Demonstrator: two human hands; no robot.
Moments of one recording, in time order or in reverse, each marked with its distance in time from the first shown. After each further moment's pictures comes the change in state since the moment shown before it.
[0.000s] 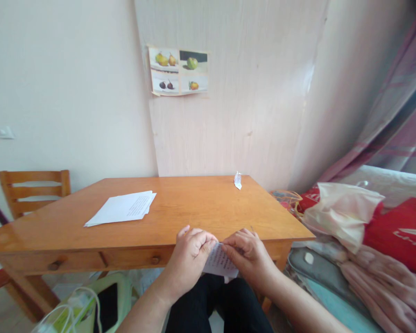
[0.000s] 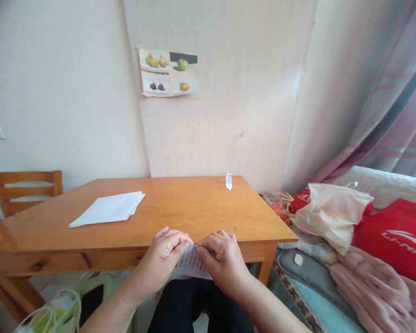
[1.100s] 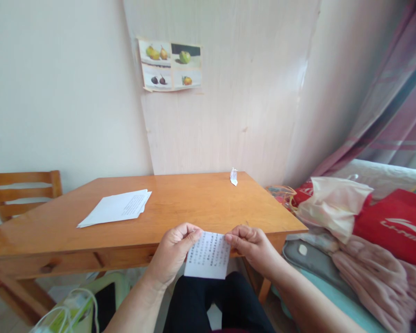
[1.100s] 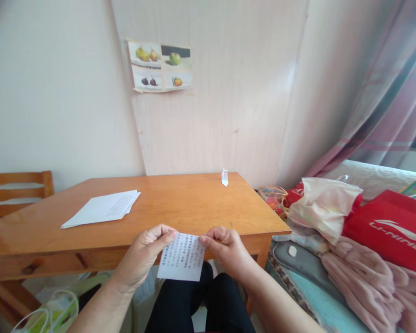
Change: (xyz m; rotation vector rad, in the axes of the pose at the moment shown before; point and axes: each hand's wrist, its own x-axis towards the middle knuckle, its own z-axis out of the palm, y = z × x) left_hand 0.000 -0.014 -0.005 -0.777 -0.021 -0.327; right_hand -0.004 0.015 -0.005 0.629 -0.031 0.339
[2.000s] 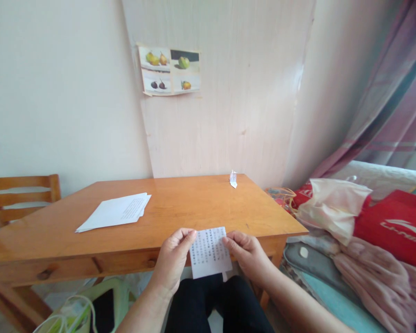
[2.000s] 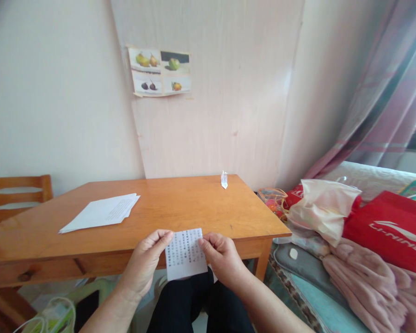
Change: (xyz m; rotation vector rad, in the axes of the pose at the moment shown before) left_hand 0.005 -0.022 0.004 -0.019 0.254 0.056; right_hand 0.002 0.022 0.016 -0.075 0.023 -0.034
